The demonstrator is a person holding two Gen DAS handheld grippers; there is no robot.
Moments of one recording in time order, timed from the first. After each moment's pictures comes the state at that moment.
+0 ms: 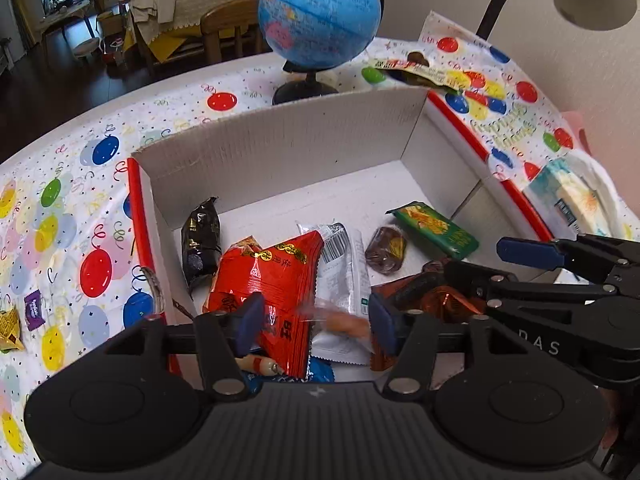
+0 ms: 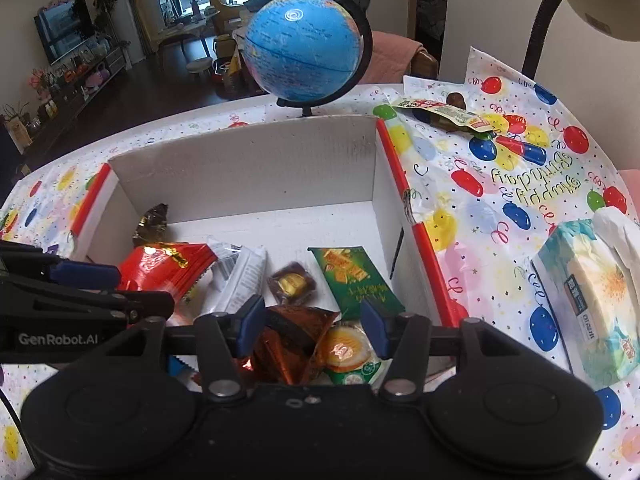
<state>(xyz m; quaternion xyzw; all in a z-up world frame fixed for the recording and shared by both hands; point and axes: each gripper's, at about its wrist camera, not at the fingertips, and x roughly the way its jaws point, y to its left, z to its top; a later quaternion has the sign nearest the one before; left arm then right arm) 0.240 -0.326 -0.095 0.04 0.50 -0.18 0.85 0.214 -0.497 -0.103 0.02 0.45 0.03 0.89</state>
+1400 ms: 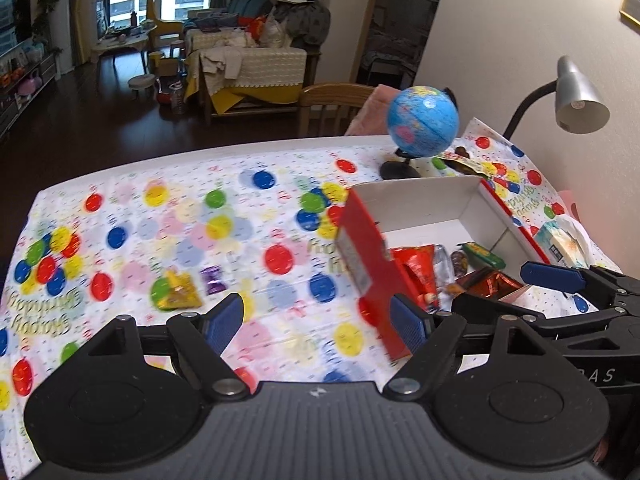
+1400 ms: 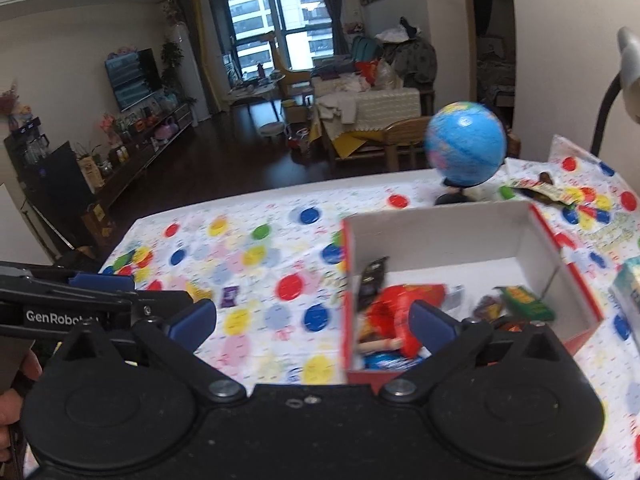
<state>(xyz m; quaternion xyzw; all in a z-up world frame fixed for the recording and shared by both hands) 0.137 -0.097 -0.007 -0.03 0.41 -0.14 0.90 0.127 -0.310 -0.018 0.05 0.36 0.11 0.93</state>
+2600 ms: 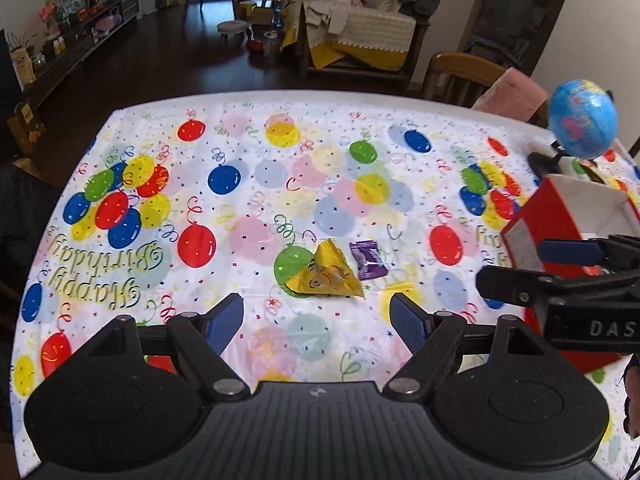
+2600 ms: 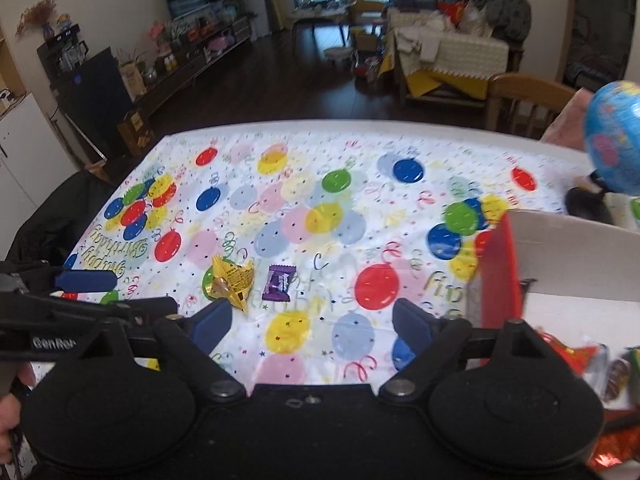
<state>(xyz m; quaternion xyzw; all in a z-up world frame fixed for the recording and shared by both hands) 0.223 -0.002 -0.108 -0.06 0.47 -0.01 0.88 0.261 -0.208 -0.100 -0.02 0.45 0.20 0.87</state>
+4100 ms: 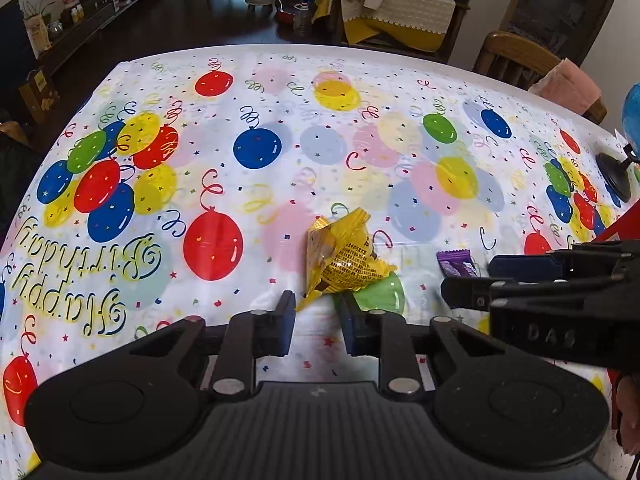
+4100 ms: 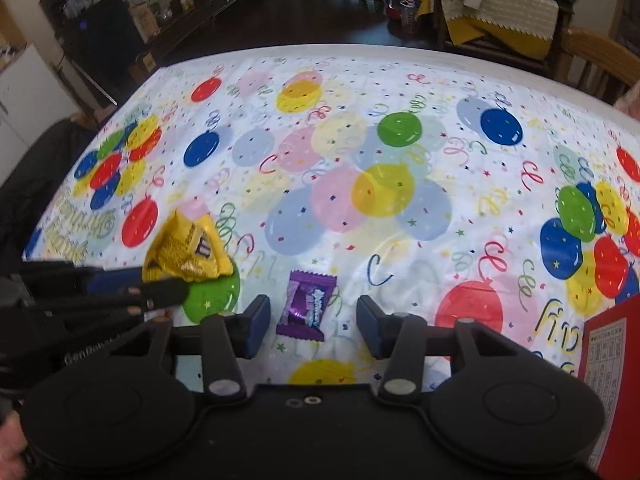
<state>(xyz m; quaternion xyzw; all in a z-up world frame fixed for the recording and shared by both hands) 0.278 0.033 -0.181 -0.08 0.50 0.02 0.86 0.331 -0.139 -0.186 -0.06 0.52 0.23 0.82</state>
